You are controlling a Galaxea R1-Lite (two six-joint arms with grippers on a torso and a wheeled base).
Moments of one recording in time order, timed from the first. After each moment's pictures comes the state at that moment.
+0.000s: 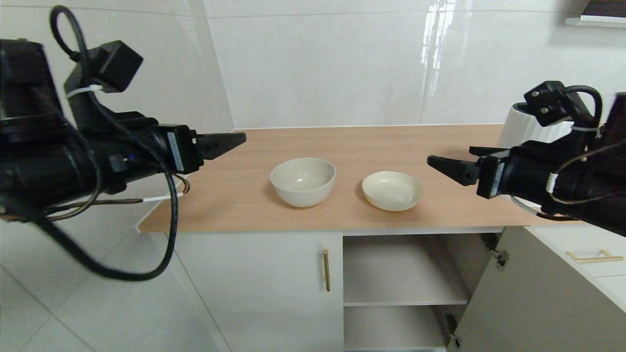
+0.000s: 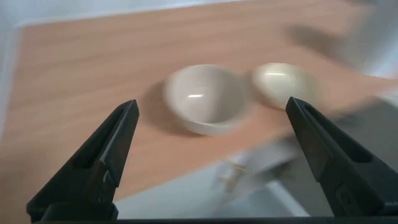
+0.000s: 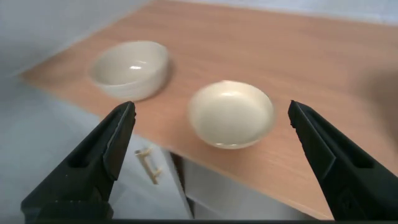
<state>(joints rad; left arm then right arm) -0.31 1.47 -1.04 -0.28 -0.10 -0.08 0.44 1.51 -0.86 -0.58 0.05 0.05</state>
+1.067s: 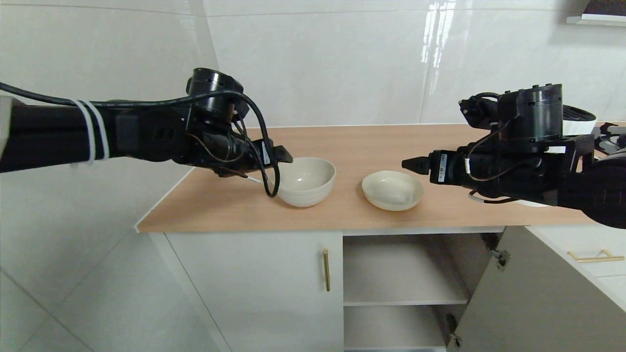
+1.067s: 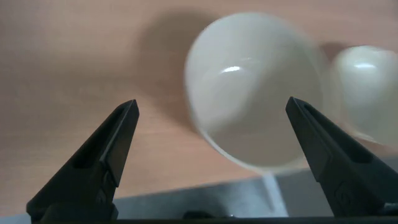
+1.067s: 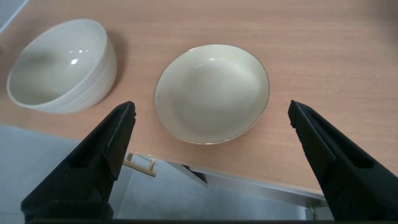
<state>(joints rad) -0.35 2.02 -1.70 0.28 0.06 -0.36 0.47 1.74 -1.18 -0.24 -0.14 0.25</state>
